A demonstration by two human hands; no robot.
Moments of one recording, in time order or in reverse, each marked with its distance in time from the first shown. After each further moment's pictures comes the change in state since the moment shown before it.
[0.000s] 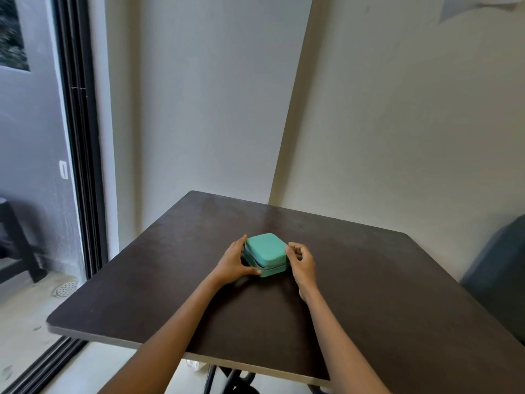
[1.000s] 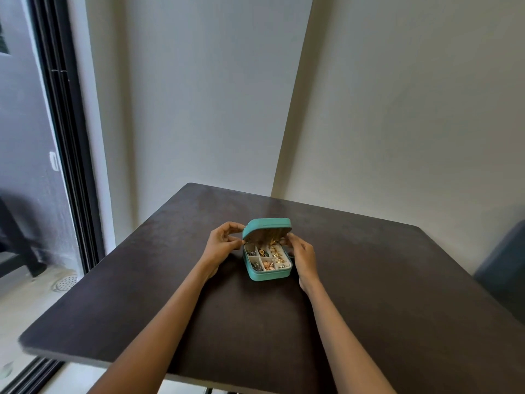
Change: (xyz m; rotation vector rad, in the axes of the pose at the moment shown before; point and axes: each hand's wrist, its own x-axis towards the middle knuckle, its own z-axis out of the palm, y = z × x) left_hand 0.027 -0.008 -0.024 -0.497 0.194 0.037; right_hand 0.024 -0.007 0.017 0.100 -0.084 0.105
